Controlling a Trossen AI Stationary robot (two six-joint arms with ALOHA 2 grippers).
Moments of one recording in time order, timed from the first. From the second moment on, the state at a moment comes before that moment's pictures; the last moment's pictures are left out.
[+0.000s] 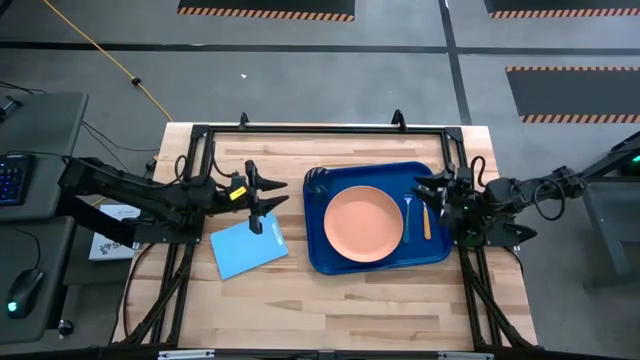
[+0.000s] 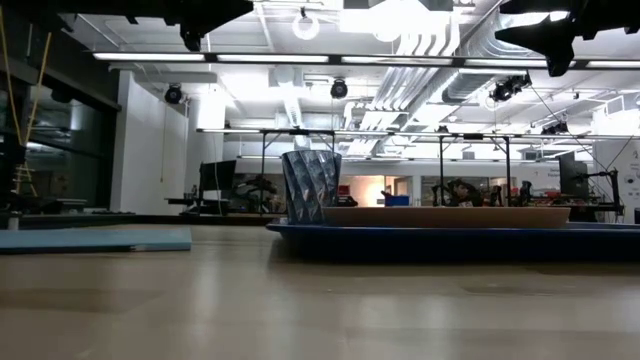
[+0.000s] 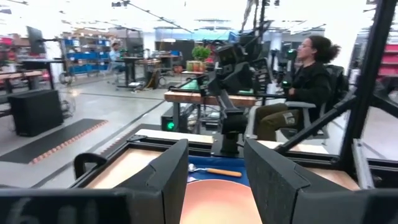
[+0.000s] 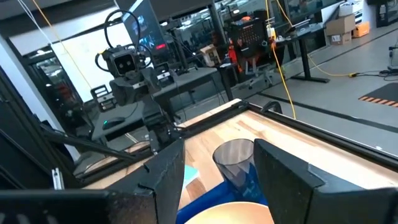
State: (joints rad) left arm -0.13 0.95 0.45 0.60 -0.31 0.00; right arm 0.34 0.27 0.38 -0.07 0.64 0.32
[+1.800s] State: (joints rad) left arm -0.15 0.39 0.01 0.45 -0.33 0.02; right arm 0.34 0.28 0.38 -0.12 0.65 0.38
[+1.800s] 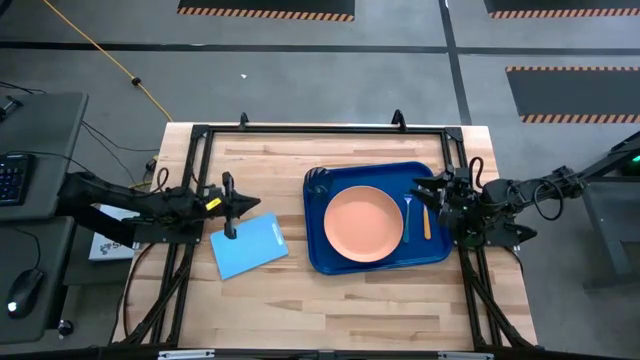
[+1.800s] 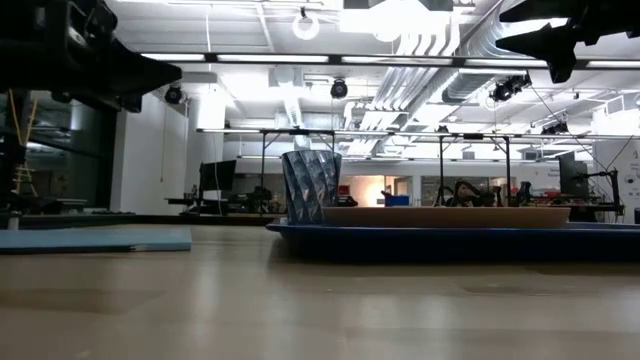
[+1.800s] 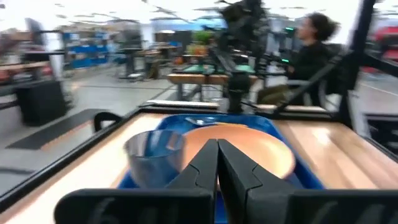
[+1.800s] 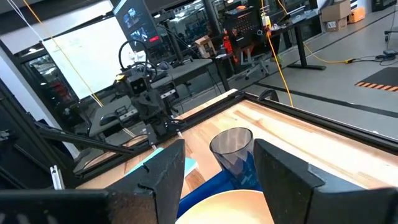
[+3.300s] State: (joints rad) left arm -0.15 0.39 0.01 0.41 -0.35 -0.07; right arm 0.48 0.19 0.11 0.15 0.67 0.18
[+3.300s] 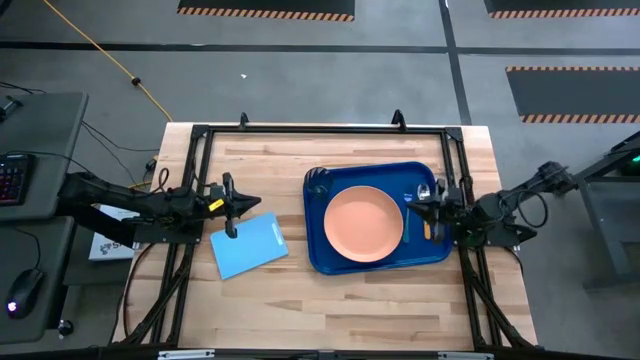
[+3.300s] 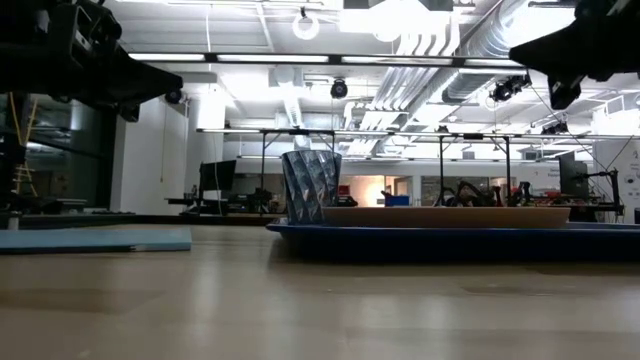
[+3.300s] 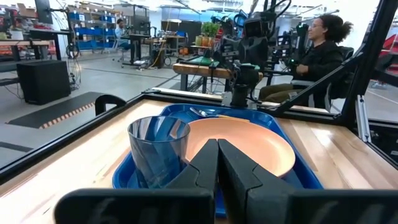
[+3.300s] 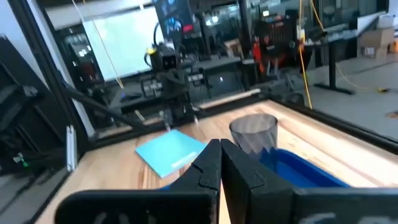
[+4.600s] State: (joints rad) left arm -0.12 0.27 0.01 0.25 -0.35 -0.07; right arm 0.50 0.02 0.06 -0.08 0.46 0.27
